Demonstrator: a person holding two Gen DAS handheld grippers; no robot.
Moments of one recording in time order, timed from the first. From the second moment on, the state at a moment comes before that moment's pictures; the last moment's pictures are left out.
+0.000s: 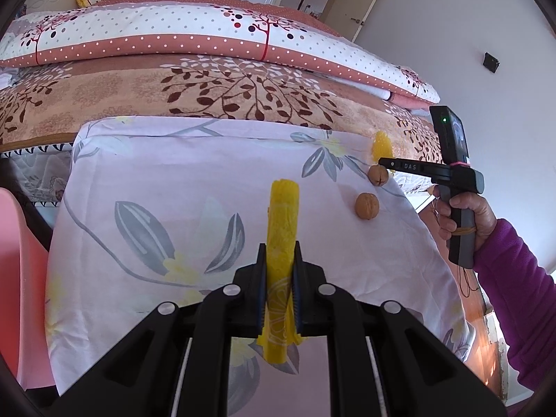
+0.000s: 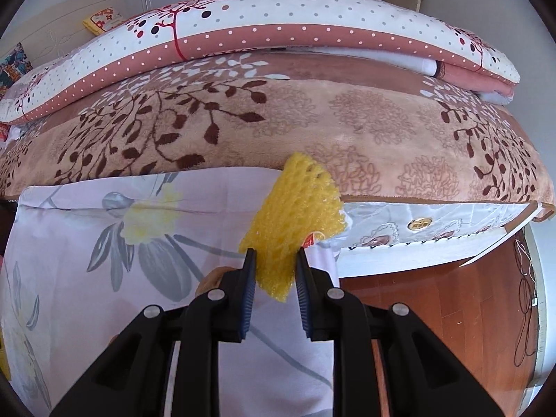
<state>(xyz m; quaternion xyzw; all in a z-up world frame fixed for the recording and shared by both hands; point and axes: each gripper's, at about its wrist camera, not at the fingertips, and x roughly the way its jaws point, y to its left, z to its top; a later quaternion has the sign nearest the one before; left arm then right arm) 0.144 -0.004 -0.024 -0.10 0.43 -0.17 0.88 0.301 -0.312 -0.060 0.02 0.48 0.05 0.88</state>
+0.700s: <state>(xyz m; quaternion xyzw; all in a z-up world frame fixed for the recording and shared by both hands) 0.116 -0.004 -0.008 -0.09 0.41 -0.18 0.89 0.220 -0.254 -0.017 0.02 0.45 0.14 0.88</state>
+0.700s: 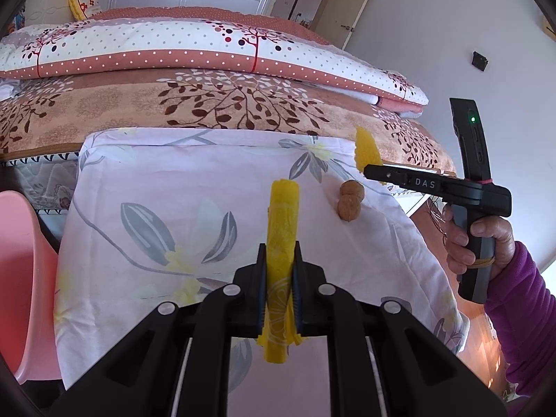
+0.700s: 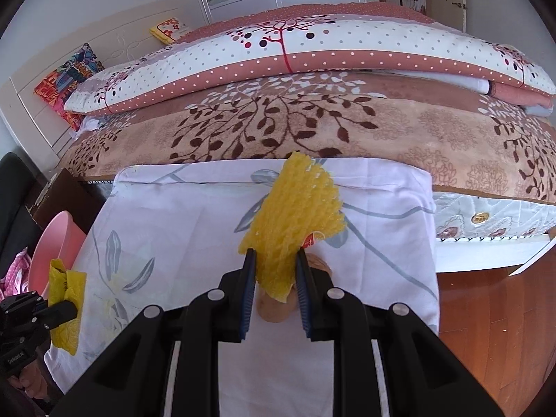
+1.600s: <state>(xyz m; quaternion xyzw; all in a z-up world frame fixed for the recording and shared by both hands) 0.113 -0.016 -0.019 -0.03 0.42 -0.09 0.90 0.235 -0.235 -0.064 -0.04 0.48 0.14 0.86</state>
